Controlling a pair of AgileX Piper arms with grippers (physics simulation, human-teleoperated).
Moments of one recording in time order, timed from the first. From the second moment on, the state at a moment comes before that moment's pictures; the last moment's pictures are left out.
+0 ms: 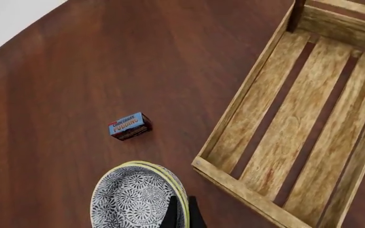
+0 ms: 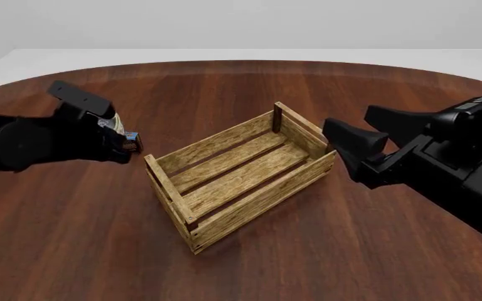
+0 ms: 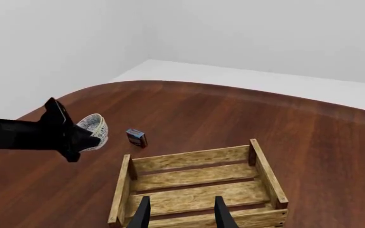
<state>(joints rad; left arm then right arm) -0.19 1.33 -0.90 0.33 0.29 0.57 0.83 -0.61 -0.07 0.12</state>
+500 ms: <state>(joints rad) -0.31 1.40 -1.00 0.35 0.30 0.57 0.83 -0.61 -0.08 0.12</state>
